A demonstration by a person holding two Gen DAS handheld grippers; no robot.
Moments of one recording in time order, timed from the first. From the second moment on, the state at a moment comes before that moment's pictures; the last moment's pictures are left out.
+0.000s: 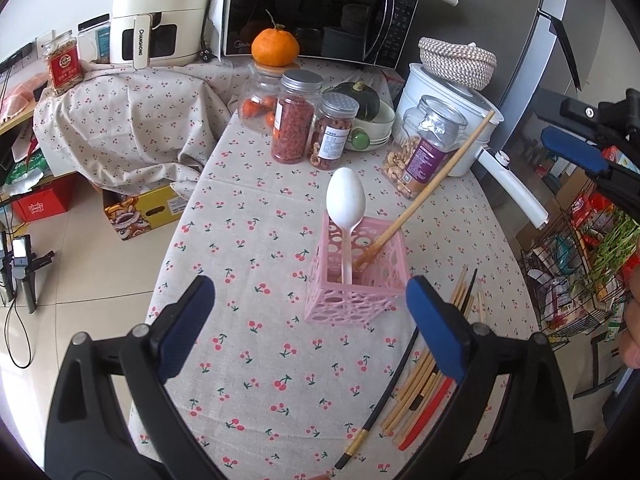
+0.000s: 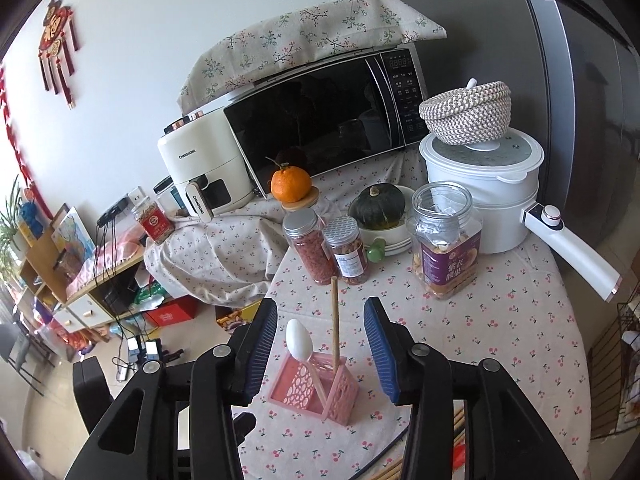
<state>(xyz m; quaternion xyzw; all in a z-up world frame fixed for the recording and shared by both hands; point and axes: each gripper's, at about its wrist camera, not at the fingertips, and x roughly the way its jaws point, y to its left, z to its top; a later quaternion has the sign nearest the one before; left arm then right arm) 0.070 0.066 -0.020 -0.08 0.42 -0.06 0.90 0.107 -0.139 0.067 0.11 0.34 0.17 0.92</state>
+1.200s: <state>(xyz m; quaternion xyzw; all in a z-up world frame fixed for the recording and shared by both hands) 0.087 -0.076 -0.119 0.02 0.55 -0.20 0.81 0.074 -0.296 -0.069 0.15 0.52 0.04 0.84</state>
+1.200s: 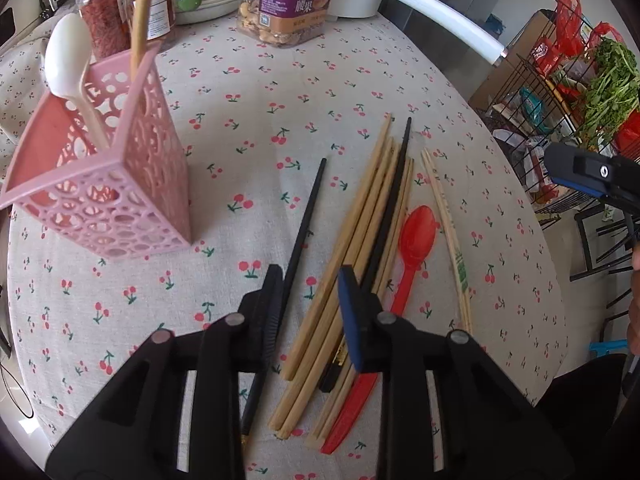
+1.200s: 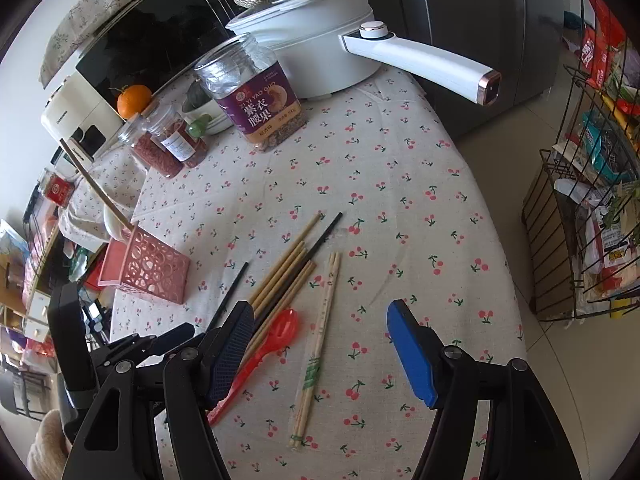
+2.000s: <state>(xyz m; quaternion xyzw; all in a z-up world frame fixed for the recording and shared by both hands) 0.099 -0.078 -0.109 0.06 0.55 -0.19 0.81 0.087 -0.300 -0.107 0.13 0.58 0.01 0.81</state>
